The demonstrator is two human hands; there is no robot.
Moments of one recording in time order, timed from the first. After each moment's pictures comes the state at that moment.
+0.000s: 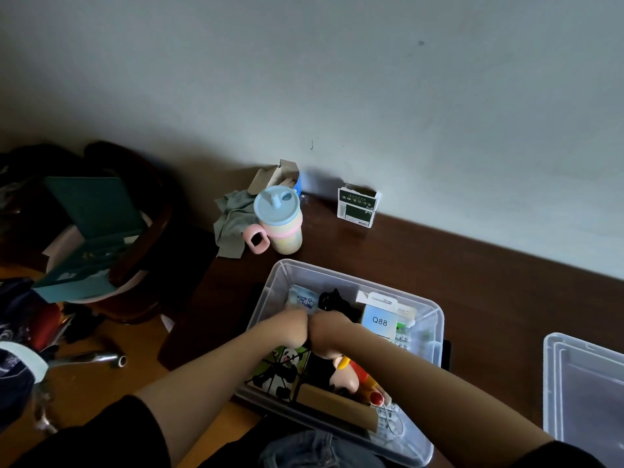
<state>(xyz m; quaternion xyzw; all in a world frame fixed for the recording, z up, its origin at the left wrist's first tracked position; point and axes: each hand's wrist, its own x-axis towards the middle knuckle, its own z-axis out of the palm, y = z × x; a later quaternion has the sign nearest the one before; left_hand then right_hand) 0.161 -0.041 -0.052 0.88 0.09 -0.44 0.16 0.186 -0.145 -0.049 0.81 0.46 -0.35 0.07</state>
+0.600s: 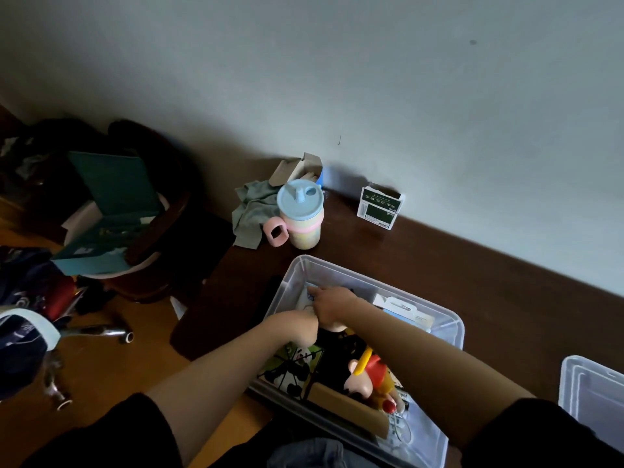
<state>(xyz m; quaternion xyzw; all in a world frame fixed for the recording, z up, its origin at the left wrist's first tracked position) 0.158 -0.030 -0.054 0.84 0.06 -0.52 0.15 0.226 -0.115 -0.068 0.77 0.53 -0.32 0.15</state>
